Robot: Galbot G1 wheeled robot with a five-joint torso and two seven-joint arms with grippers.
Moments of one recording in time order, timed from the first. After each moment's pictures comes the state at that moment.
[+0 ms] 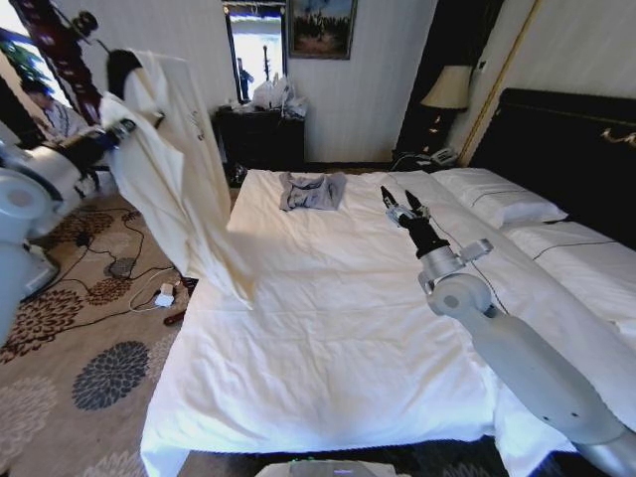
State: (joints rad) left arm 0.33 -0.53 -0.46 -1.57 -1.31 0.45 0.01; right arm -0.77 0.71 0.20 1.93 1.20 0.24 0.05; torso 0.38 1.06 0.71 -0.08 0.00
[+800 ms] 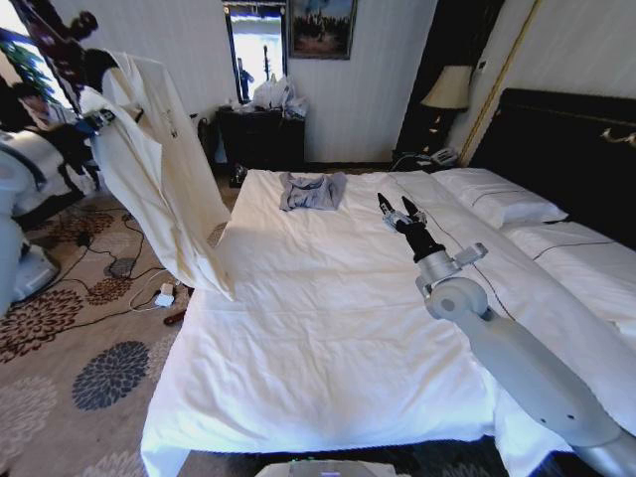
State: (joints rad) left arm 0.11 -0.61 -0.32 -1.33 -1.30 0.49 0.05; right arm -0.79 0.71 0.20 1.92 1.18 0.24 0.05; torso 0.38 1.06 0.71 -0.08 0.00
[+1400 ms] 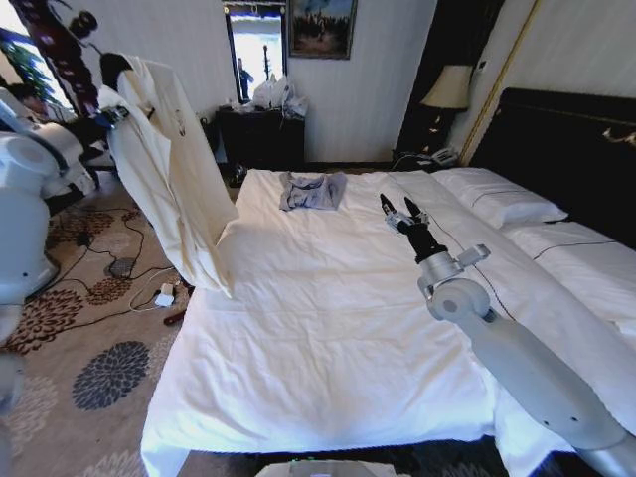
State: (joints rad) left arm -0.07 -0.69 -0.17 -1.18 -1.26 0.50 0.08; right arm -0.81 0.70 0.21 1.93 1.18 0.24 0.06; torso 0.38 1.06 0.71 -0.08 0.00
